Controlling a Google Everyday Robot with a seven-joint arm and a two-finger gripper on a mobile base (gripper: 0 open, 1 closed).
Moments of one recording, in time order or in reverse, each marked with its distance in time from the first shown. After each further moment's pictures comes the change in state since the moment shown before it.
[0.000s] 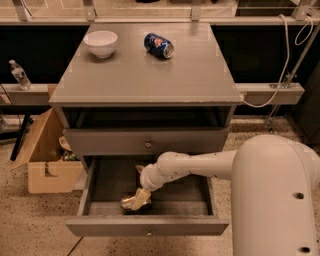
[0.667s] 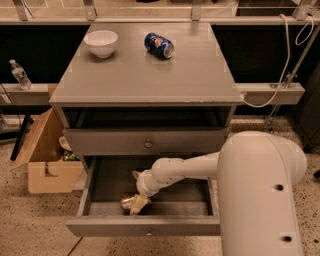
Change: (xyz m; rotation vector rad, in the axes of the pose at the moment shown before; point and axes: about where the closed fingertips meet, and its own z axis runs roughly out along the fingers) arm 0.011 0.016 0.027 -0.020 0.038 -0.040
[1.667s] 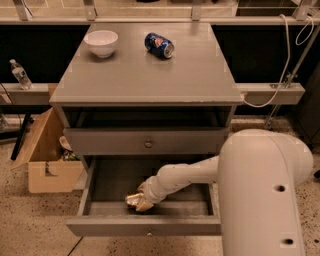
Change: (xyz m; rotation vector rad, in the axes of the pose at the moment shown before) arm 0.026 0.024 -0.004 -0.009 0.055 -0.002
